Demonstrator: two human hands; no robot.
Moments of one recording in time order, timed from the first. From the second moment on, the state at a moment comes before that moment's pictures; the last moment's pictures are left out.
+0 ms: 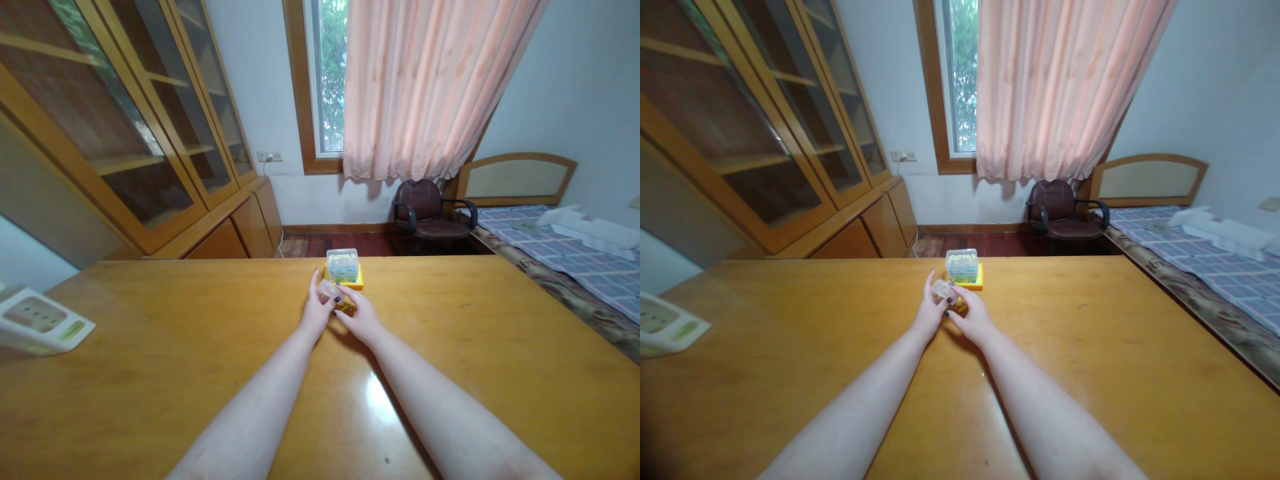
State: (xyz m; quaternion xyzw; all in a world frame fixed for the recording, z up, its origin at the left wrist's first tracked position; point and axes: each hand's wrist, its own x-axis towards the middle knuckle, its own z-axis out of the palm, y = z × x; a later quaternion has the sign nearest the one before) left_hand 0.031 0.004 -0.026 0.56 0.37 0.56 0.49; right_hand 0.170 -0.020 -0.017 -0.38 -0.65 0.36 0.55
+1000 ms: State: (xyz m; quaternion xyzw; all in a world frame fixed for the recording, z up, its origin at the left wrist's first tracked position) left_hand 0.015 -0.004 0.000 0.65 0.41 0.57 0.29; right_hand 0.175 -0.013 -0.021 -0.45 -0.69 0.19 0.54
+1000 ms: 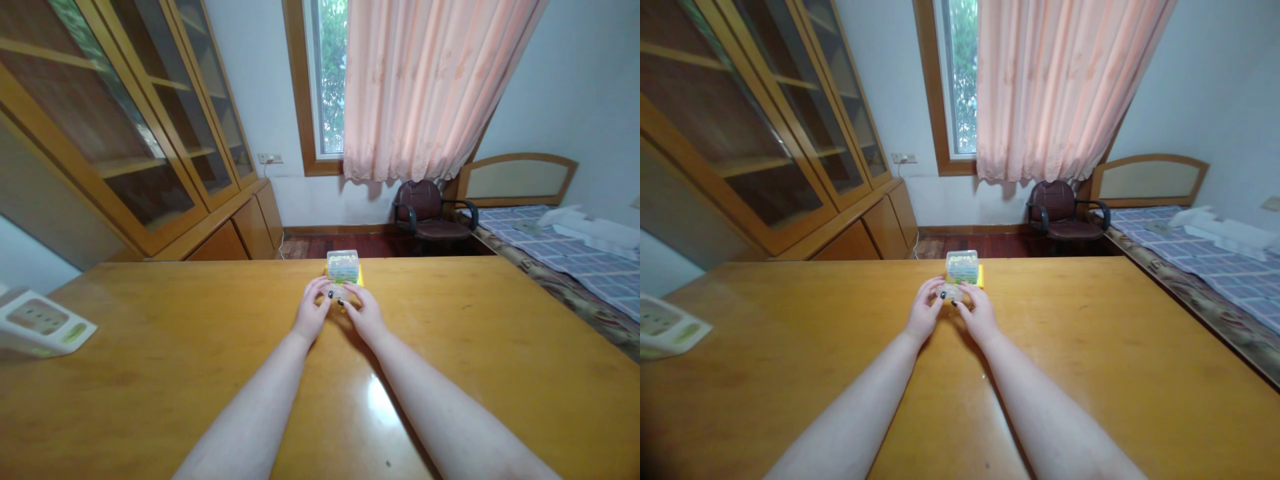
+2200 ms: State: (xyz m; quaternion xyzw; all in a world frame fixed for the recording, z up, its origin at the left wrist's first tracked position) left_hand -0.038 0.066 -0.014 0.76 0.52 0.36 0.16; right_hand 0.188 0.009 -0.037 -0.55 -0.57 0.23 0.56
